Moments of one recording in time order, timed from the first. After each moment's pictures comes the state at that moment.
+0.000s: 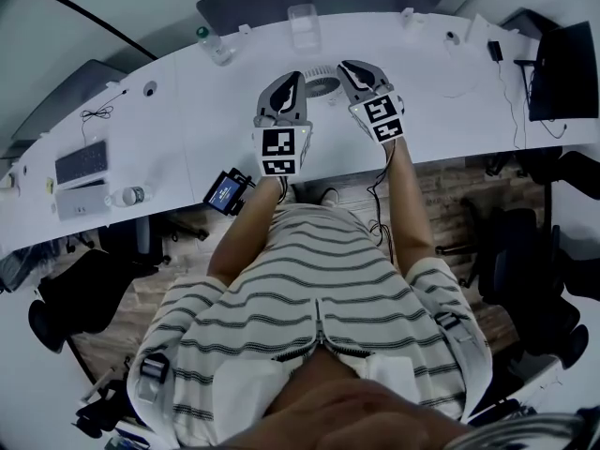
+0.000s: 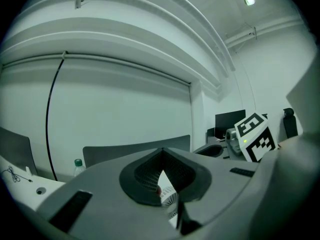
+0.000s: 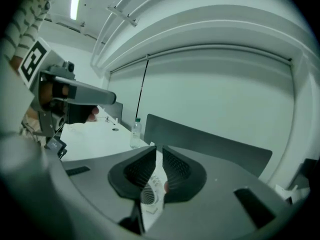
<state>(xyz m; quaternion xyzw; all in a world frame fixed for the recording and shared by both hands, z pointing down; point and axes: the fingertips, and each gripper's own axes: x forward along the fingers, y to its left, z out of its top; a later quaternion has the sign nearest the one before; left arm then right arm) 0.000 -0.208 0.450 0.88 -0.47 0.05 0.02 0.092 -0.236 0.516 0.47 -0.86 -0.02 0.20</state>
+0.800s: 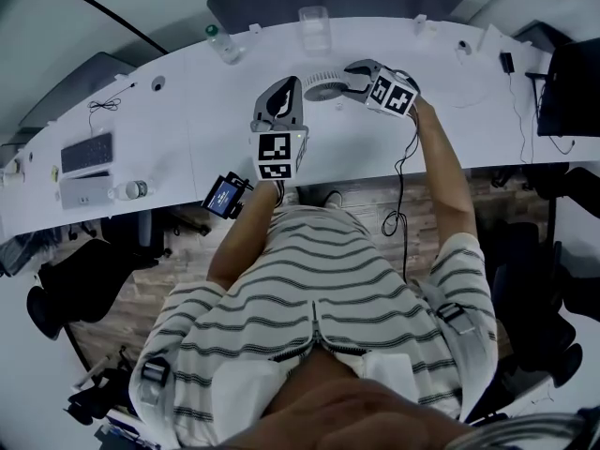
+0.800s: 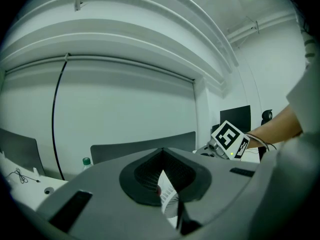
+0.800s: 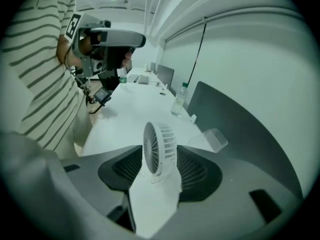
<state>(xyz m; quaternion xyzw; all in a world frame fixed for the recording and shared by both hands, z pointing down) -0.017 -0.215 0.458 0.87 -0.49 0.07 0.02 0.088 -0.240 0.611 0.15 -0.89 -0.04 0.42</state>
